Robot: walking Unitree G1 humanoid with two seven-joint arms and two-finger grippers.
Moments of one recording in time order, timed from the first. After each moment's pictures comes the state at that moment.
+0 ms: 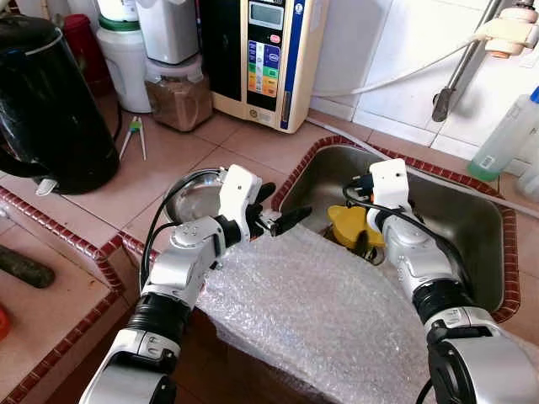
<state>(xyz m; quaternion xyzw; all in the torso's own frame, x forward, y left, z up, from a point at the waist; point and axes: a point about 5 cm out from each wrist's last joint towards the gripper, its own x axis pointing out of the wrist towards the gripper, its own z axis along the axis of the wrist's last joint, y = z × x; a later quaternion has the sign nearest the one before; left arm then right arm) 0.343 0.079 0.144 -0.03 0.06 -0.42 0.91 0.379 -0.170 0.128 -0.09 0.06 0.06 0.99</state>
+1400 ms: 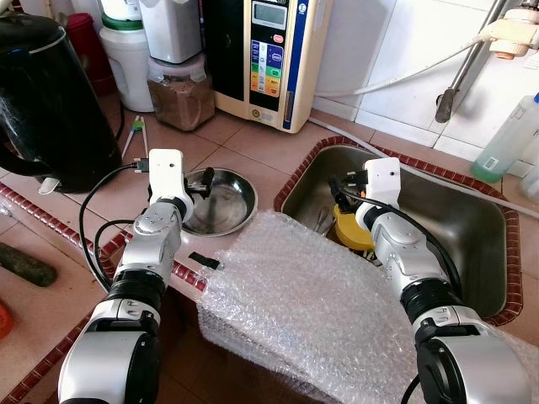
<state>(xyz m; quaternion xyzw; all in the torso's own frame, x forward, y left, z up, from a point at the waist) 0.383 0.170 0.140 0.00 0.06 -0.01 1.00 0.380 -0.154 0.133 -0.02 0.03 0.09 1.00</state>
